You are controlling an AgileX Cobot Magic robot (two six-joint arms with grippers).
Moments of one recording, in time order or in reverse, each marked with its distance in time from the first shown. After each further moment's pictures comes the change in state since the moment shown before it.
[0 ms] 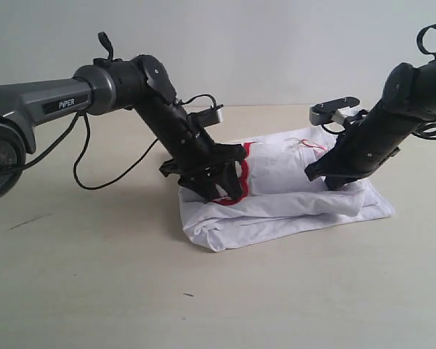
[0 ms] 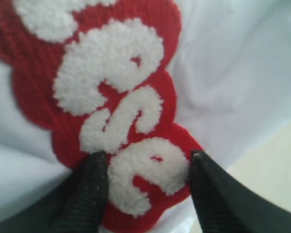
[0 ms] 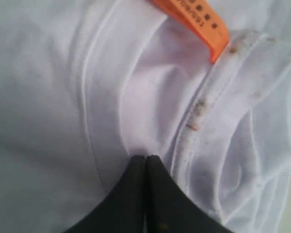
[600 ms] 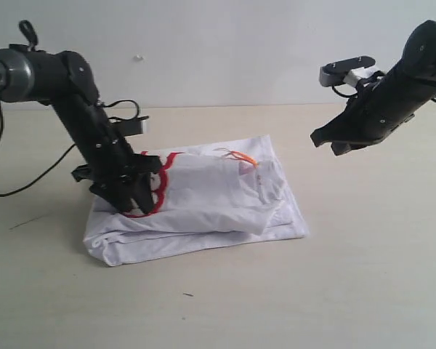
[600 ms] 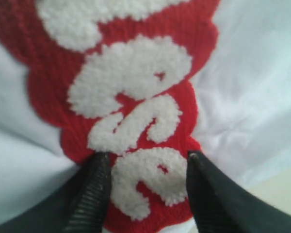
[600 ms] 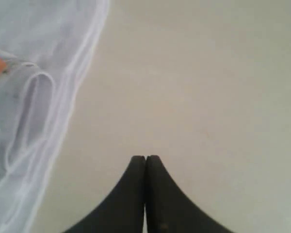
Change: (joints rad) left arm 0.194 -0.197 0.358 0.192 0.014 0.074; right arm 0.006 -0.148 0.000 -0.030 0.017 0.049
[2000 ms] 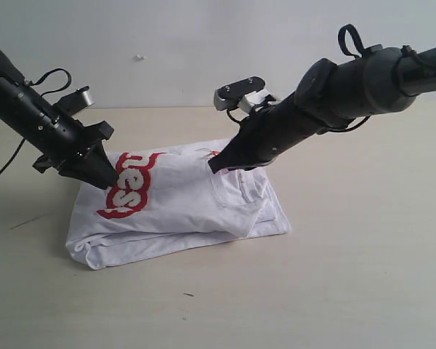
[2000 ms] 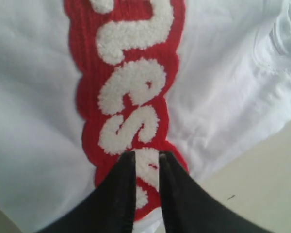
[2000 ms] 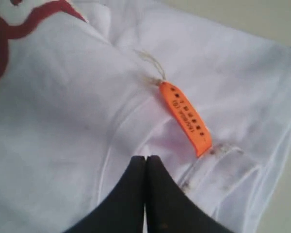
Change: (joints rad) left arm 0.195 -0.143 0.153 -0.264 -0.047 0.204; right arm 0.287 0.145 -0.055 0.453 -0.175 -0.379
